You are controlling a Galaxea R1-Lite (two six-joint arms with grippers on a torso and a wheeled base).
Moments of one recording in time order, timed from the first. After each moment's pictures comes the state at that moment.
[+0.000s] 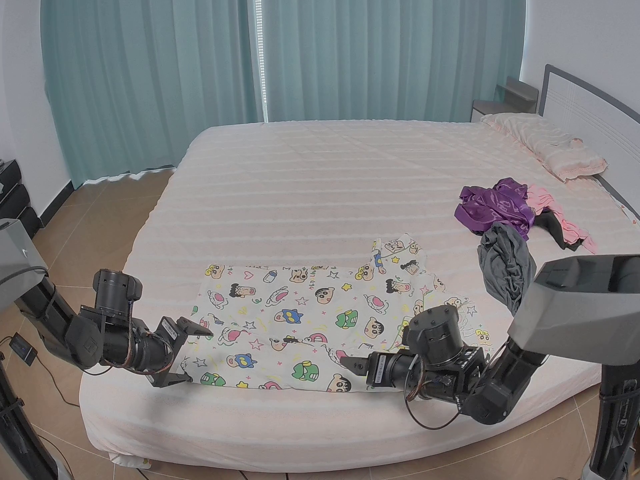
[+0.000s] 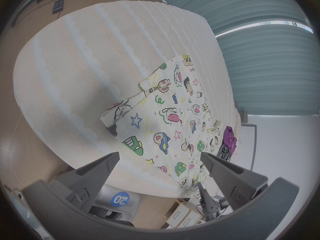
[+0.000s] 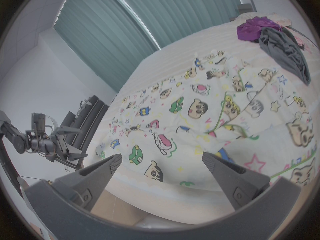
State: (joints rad) left arm -0.08 1.96 -0.58 -0.48 -0.38 -1.05; right arm 0.68 2.29 -0.71 -0.98 -0.04 0.63
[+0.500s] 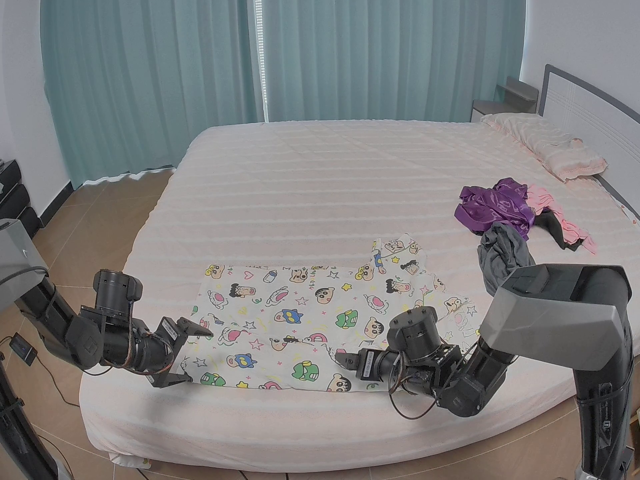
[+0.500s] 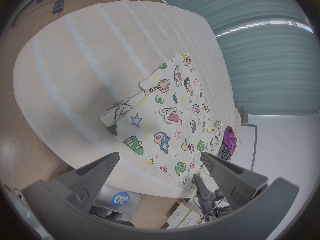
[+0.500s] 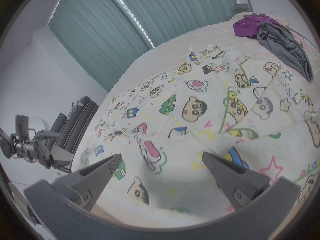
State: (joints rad) left arm -0.08 1.96 -0.58 -0.48 -0.38 -1.05; right arm 0.65 2.40 -0.87 -0.91 -0.10 0.63
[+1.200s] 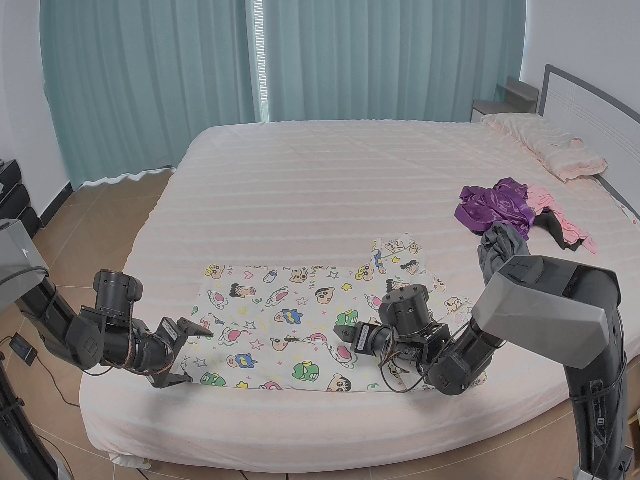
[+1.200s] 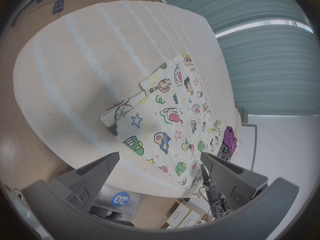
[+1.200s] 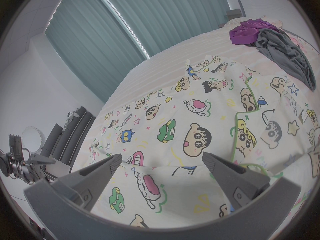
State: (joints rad) left arm -0.08 1.96 -0.58 -0.48 -0.38 -1.05; right arm 0.62 2.43 -1.03 -0.84 -0.14 0.66
